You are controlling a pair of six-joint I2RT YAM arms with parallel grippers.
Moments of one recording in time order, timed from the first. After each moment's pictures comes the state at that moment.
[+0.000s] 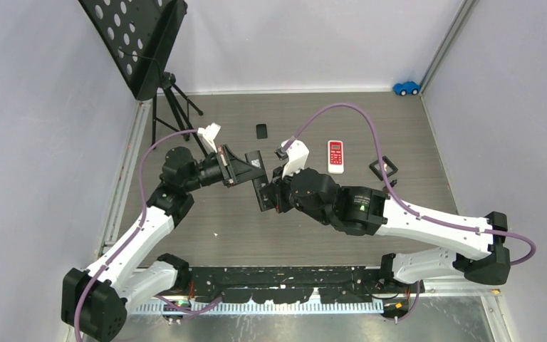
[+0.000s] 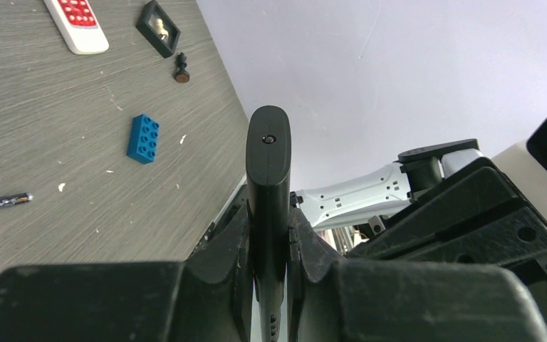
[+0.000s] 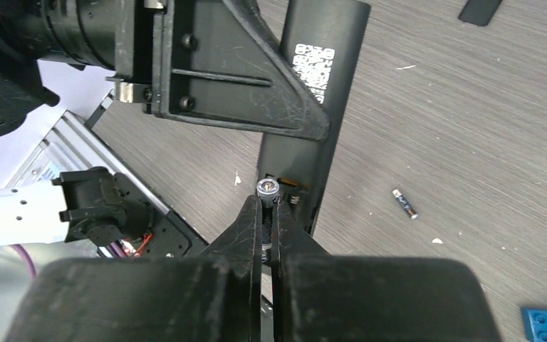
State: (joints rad) left arm -0.40 0.96 0.67 0.22 0.74 -1.05; right arm 1.27 1.21 1.22 -0.42 0.44 0.51
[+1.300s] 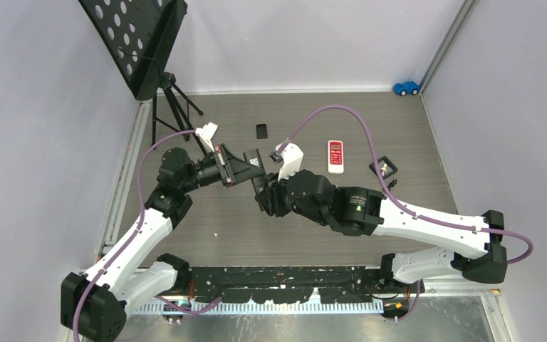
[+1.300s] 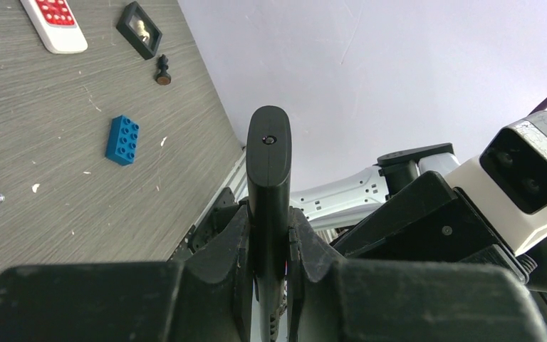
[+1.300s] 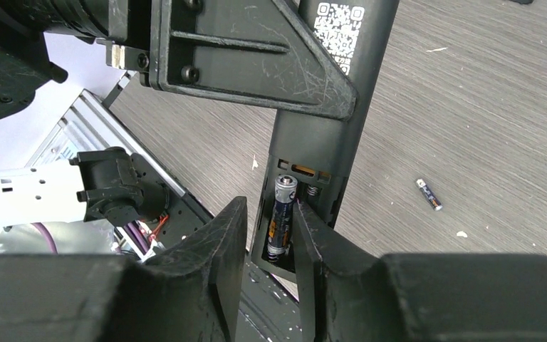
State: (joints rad) left arm -0.40 0.94 0.67 0.25 0.76 -1.13; right arm 1.27 1.23 1.23 -0.44 0.38 0.53
